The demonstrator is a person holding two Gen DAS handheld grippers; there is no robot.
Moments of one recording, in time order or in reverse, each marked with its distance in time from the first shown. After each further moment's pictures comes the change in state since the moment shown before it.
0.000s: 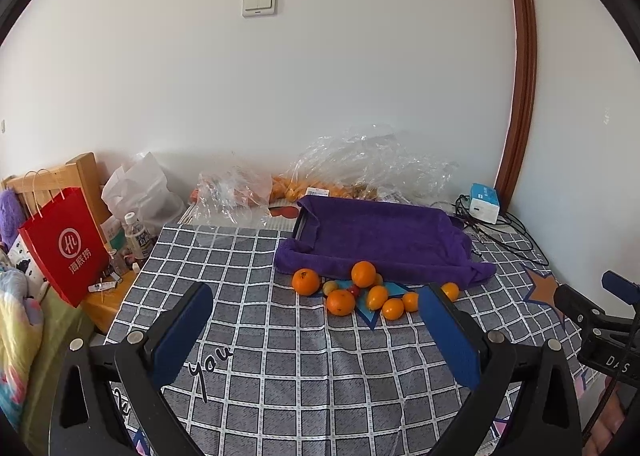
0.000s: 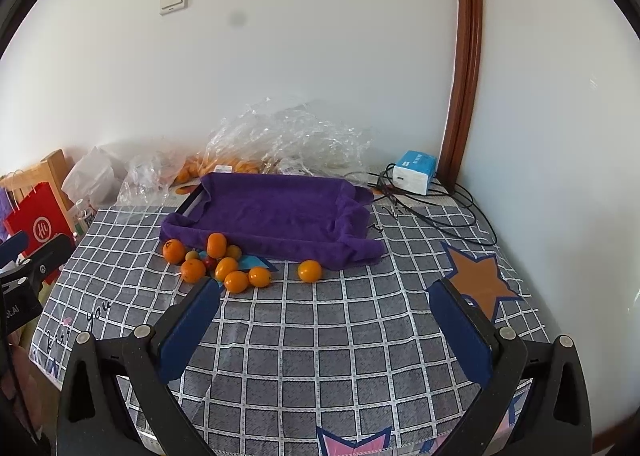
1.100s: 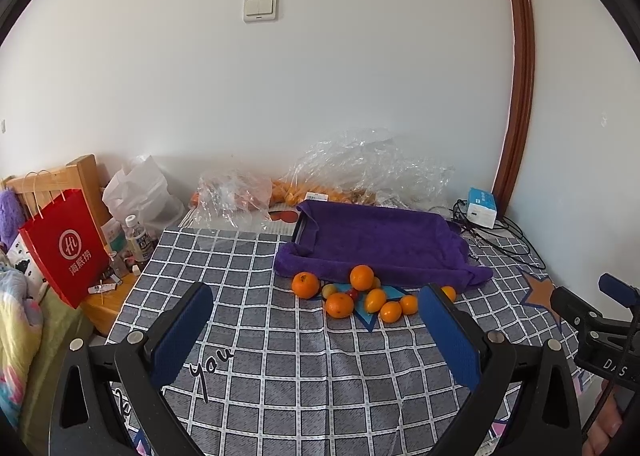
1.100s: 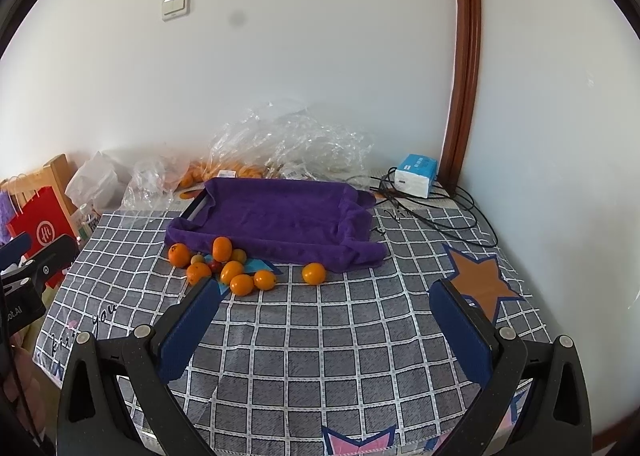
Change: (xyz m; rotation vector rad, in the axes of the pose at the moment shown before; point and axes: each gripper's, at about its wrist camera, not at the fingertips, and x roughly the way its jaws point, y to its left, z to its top) left arm -0.008 0.003 -0.003 -0.010 -0.019 -0.009; right arm -0.007 0.002 -0.001 0.006 -0.017 0.010
